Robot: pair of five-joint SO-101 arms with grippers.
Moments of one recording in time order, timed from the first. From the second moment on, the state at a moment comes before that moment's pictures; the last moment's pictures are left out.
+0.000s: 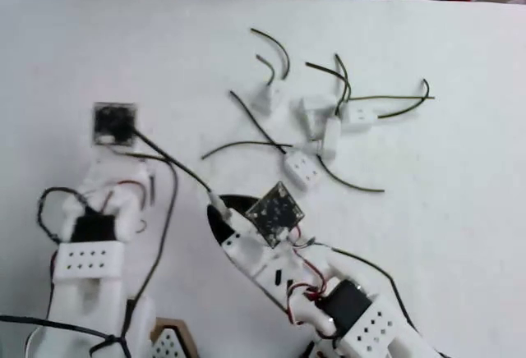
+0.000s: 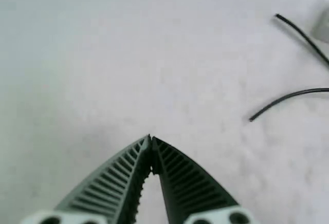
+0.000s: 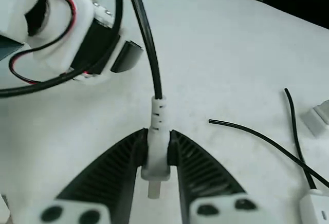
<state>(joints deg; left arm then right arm) -6.9 -52.5 71.6 35.5 -5.9 -49.8 -84.2 84.7 29.5 1.3</state>
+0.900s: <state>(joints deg) 27.8 -78.6 63.3 62.5 -5.9 -46.8 -86.1 88.4 30.5 0.6</state>
